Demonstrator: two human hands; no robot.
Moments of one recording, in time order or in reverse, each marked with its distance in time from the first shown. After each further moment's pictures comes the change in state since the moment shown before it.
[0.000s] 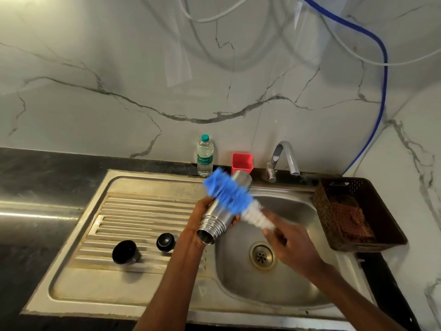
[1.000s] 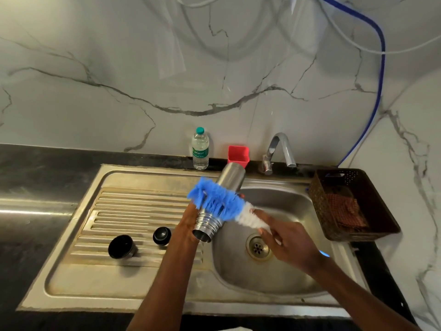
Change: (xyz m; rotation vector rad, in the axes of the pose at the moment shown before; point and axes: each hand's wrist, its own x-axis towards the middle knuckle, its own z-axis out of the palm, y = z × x) left_hand -0.020 0.001 0.011 0.094 -0.148 -0.004; right_hand -0.009 0.001 -0.003 -0.148 -0.068 -0.119
